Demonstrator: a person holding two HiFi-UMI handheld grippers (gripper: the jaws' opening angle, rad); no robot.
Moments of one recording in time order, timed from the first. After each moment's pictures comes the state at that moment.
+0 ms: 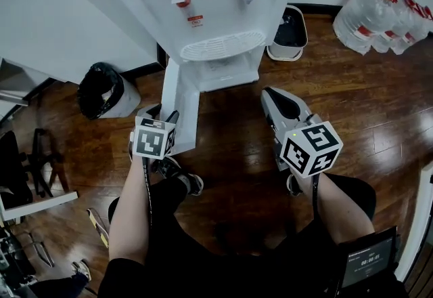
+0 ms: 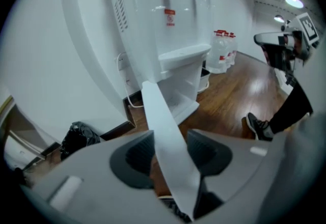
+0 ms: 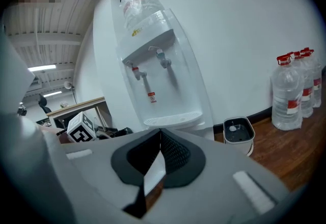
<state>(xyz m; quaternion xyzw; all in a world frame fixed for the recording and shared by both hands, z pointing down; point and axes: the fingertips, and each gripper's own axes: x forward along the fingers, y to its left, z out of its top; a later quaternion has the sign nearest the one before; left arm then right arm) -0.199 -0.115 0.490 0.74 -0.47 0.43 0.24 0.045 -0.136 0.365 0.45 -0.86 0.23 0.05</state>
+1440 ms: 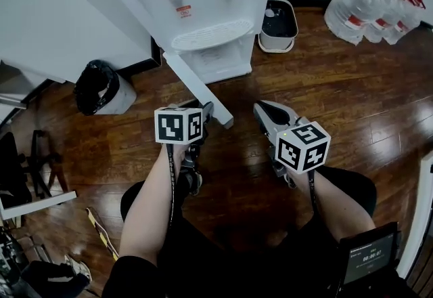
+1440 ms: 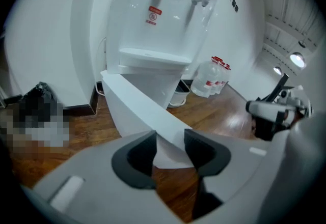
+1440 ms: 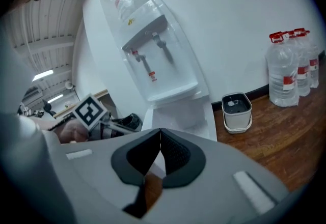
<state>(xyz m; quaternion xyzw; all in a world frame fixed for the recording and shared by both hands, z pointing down) -0.080 -0.097 0.490 0.76 -0.45 0.29 0.37 0.052 -0.076 0.421 0.42 -0.85 0.30 0.09</state>
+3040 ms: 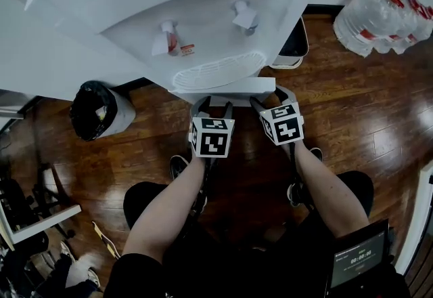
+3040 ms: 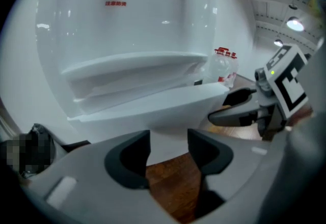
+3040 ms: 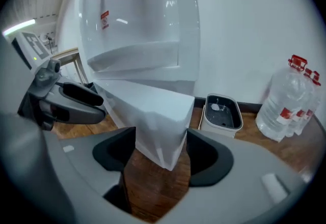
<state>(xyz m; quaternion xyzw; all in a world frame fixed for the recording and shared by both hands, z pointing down) -0.055 -0.215 0.535 0.77 -0.50 0.33 0.24 0.066 -0.233 0.556 0.47 -0.80 0.23 0.31</state>
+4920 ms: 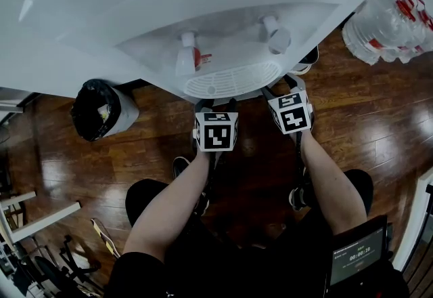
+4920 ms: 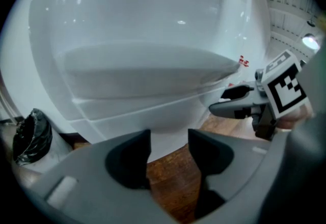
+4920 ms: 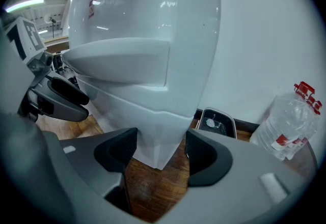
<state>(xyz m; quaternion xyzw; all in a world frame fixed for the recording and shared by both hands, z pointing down) -0.070 -0.244 0.538 0.74 -0.52 0.31 0.30 0.071 -0.298 0.551 0.47 -0.80 0.16 0.34</state>
